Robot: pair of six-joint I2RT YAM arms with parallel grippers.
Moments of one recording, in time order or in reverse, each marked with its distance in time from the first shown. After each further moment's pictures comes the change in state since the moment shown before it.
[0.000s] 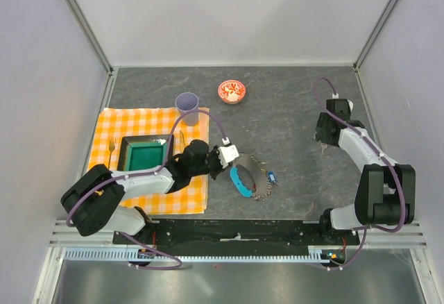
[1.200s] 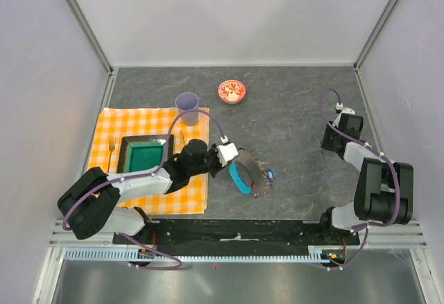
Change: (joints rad) left arm 0.000 -0.023 0.012 -0.019 -0.048 0.016; right arm -0.200 0.019 -0.275 0.482 -0.385 -0.165
